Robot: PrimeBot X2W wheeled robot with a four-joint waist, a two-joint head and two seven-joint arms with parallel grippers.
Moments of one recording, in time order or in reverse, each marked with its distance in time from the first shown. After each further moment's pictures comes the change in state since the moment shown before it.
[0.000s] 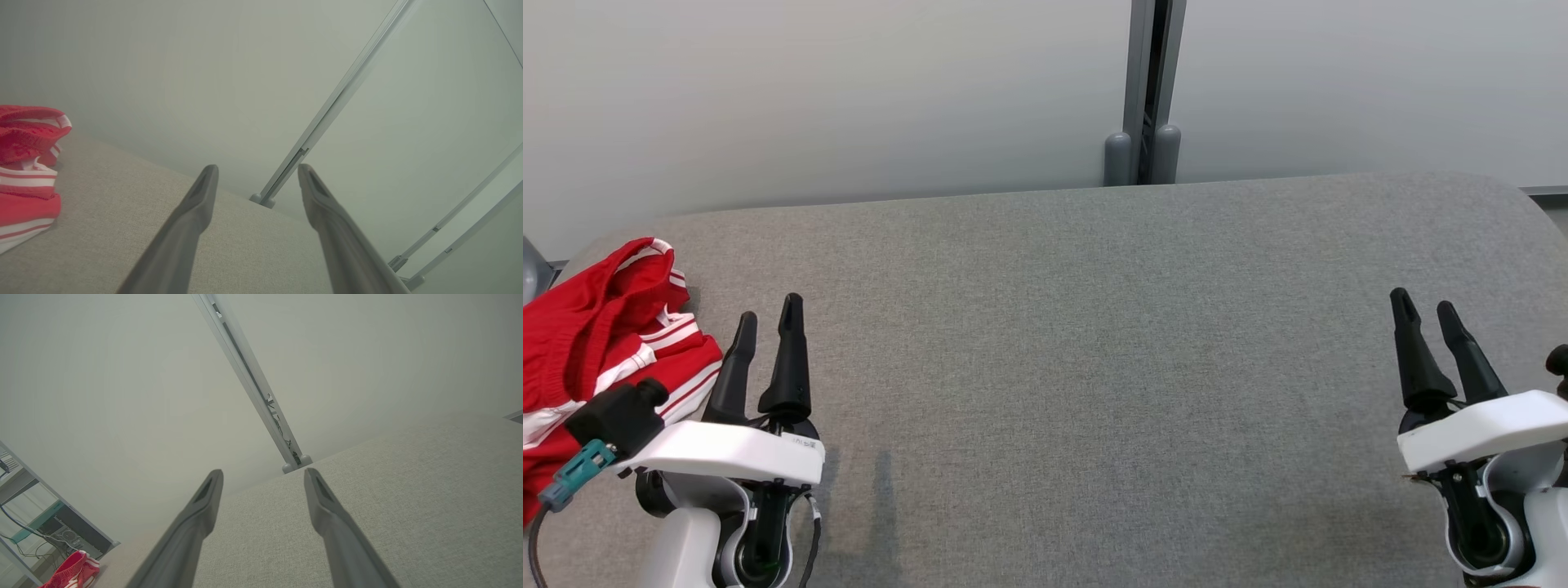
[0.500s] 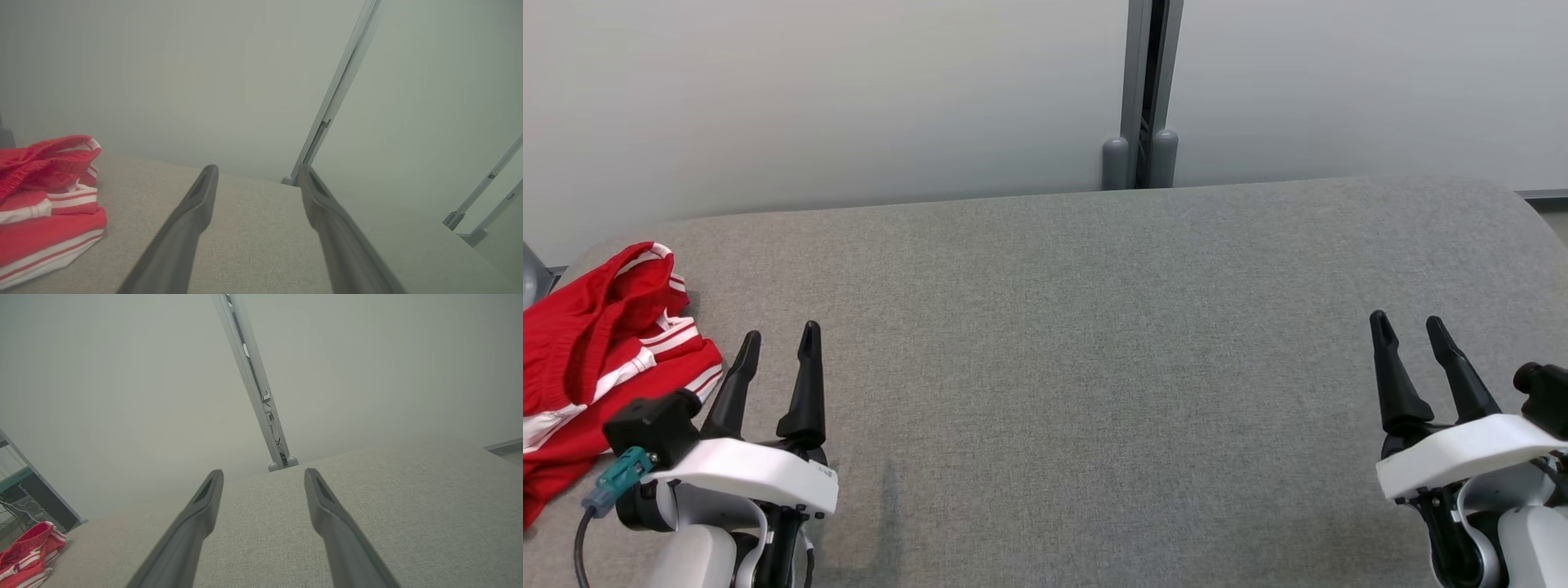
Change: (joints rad) left arm 0.039 0.041 -0.053 -0.024 0.226 0.067 0.006; right arm 0.042 0.017 0.018 -0.019 -0.199 0.000 -0.040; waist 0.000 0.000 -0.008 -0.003
